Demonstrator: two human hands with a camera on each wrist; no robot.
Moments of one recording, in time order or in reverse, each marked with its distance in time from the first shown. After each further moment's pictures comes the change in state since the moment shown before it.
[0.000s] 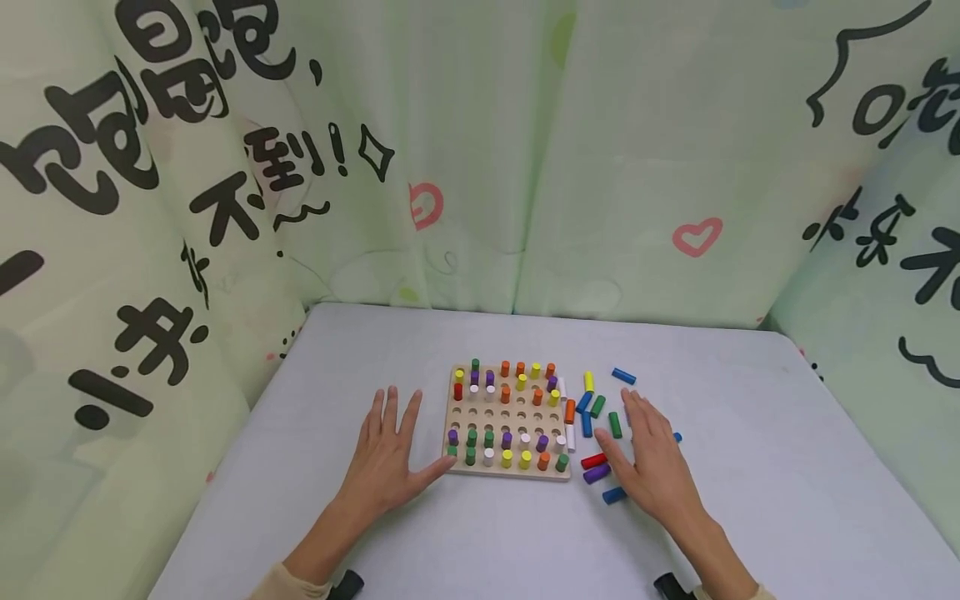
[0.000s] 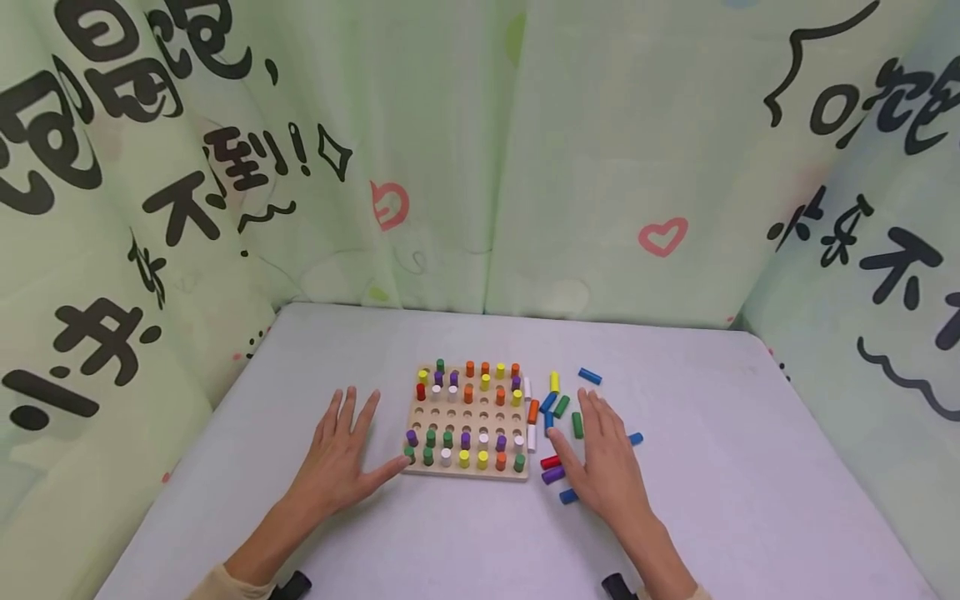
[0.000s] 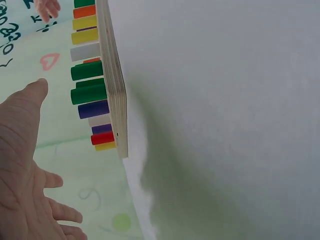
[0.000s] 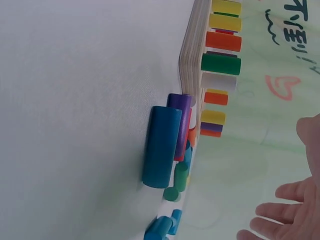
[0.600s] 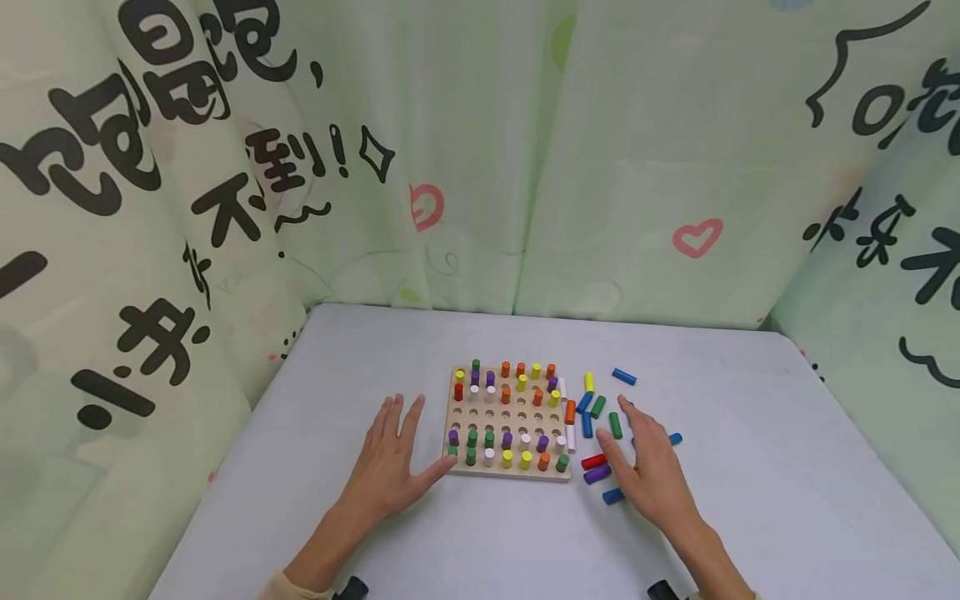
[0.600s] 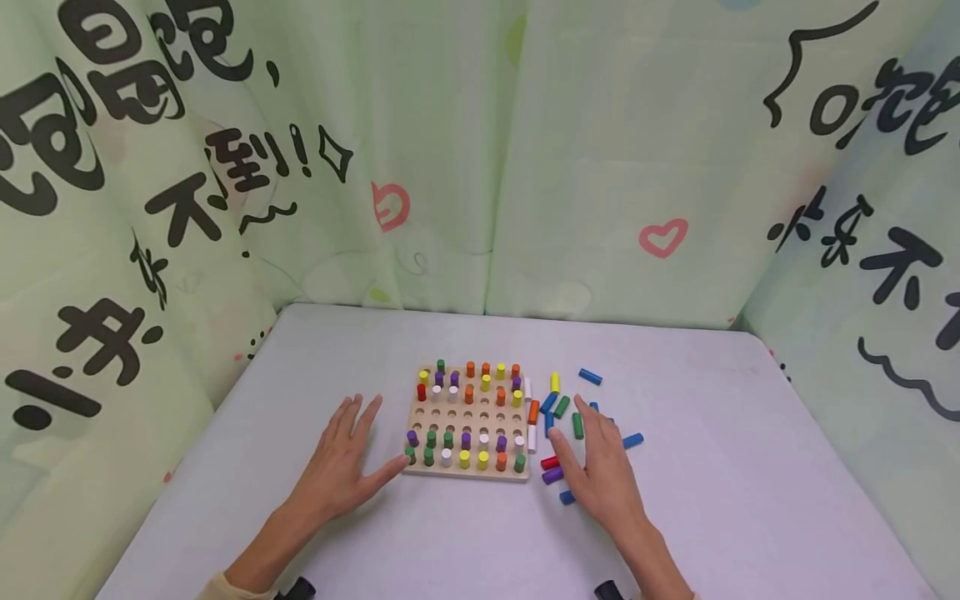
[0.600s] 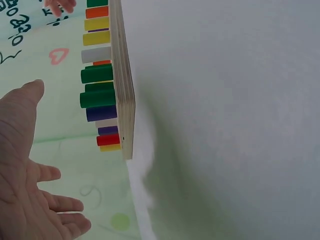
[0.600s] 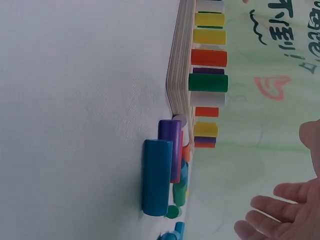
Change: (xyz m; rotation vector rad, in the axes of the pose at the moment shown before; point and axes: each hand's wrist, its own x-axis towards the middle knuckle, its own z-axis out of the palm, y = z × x) left_hand -0.006 0.007 0.000 -0.097 -0.003 -0.039; right_hand -0.006 -0.009 0.001 0.139 -0.024 0.080
